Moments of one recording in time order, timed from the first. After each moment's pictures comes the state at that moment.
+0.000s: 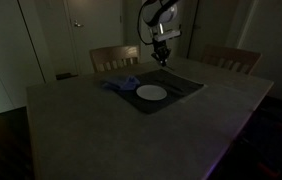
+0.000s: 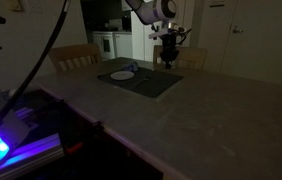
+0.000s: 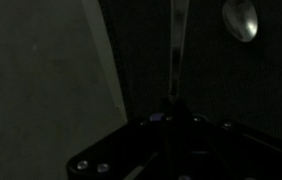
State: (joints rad) arm 0.00 1.00 -0.13 -1.09 -0.10 1.85 0.22
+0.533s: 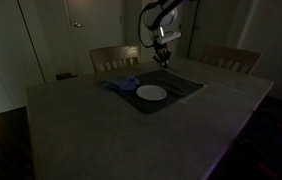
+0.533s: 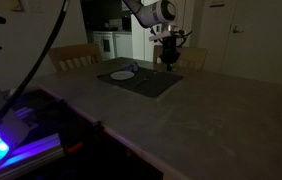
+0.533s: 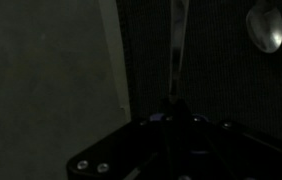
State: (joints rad) arm 0.00 1.00 -0.13 -1.12 -0.14 1.87 0.15
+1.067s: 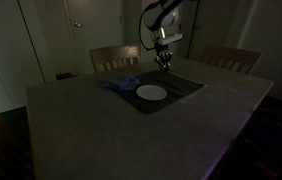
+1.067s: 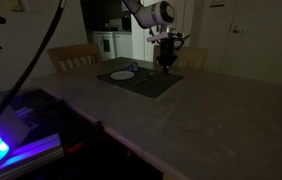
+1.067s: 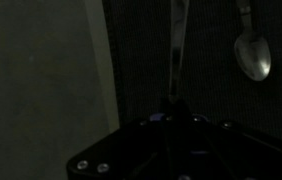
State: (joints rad) arm -0.01 0.98 -0.11 -1.18 -0.12 1.85 0.14
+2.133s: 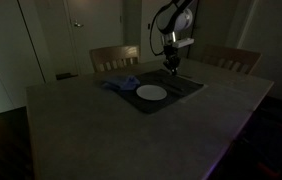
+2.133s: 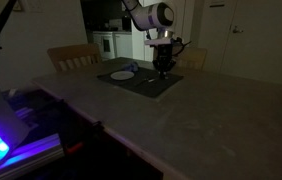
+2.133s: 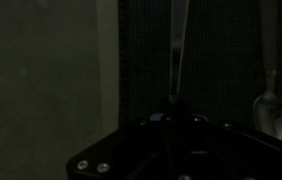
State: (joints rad) arm -0.06 0.79 -0.08 -1.55 -0.11 2.08 -0.06
